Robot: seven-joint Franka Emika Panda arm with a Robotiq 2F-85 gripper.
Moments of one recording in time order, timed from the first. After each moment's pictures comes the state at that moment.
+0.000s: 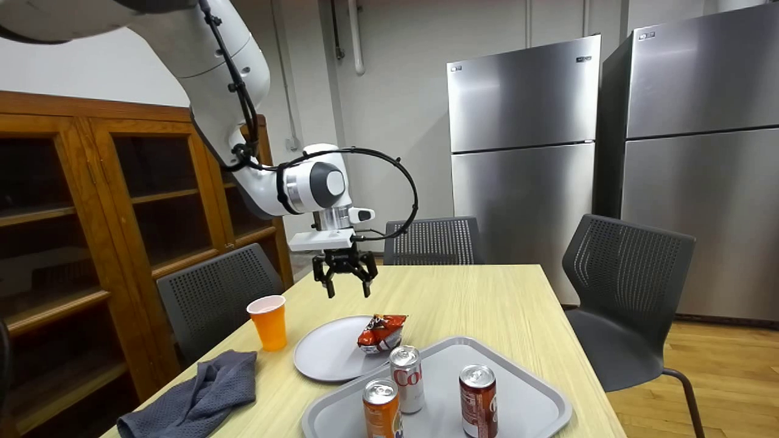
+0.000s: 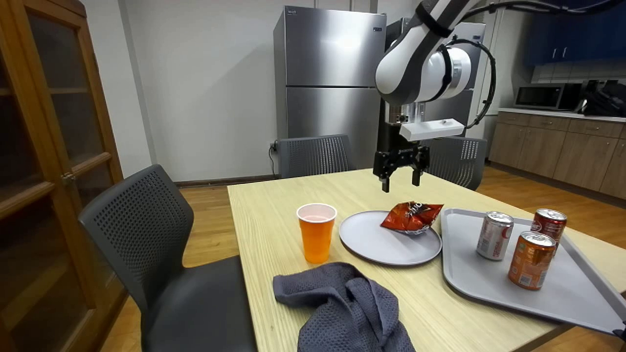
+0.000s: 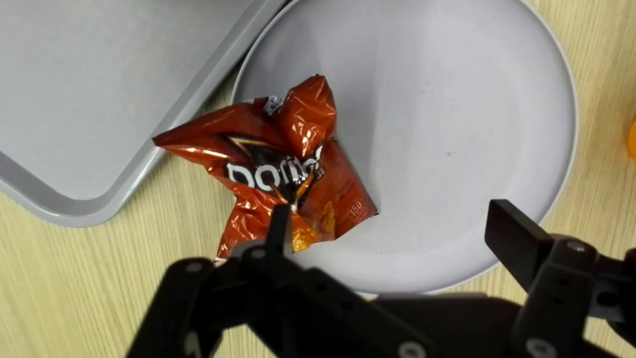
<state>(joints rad) 0.04 0.44 -0.04 -1.98 -0.09 2.41 0.00</state>
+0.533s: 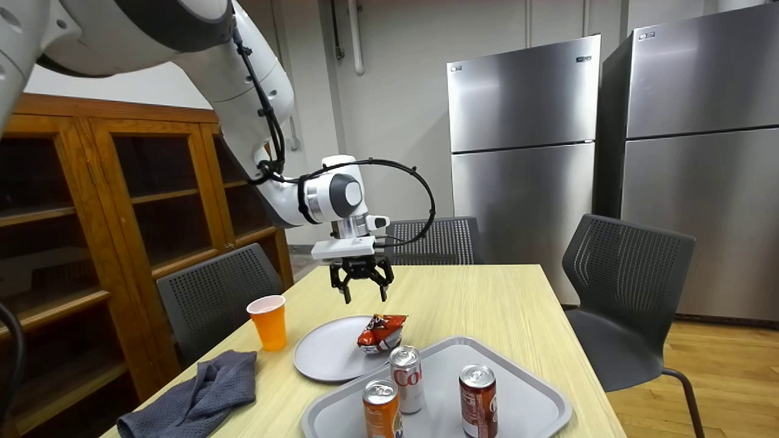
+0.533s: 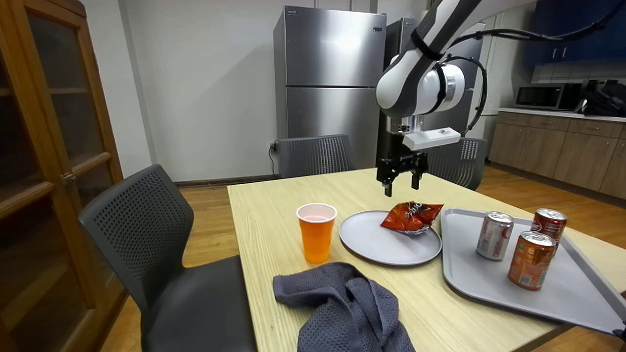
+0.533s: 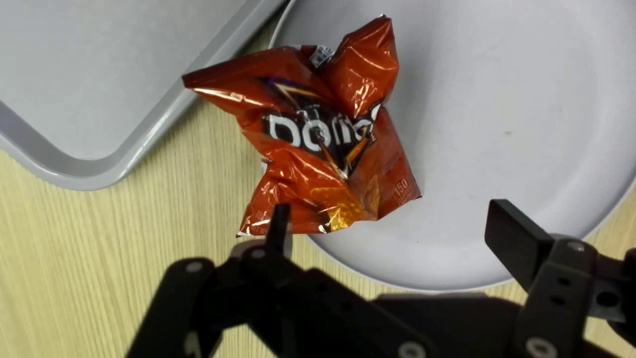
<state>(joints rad) 0.00 0.56 -0.04 -1.86 -0.11 2.42 -0.09</state>
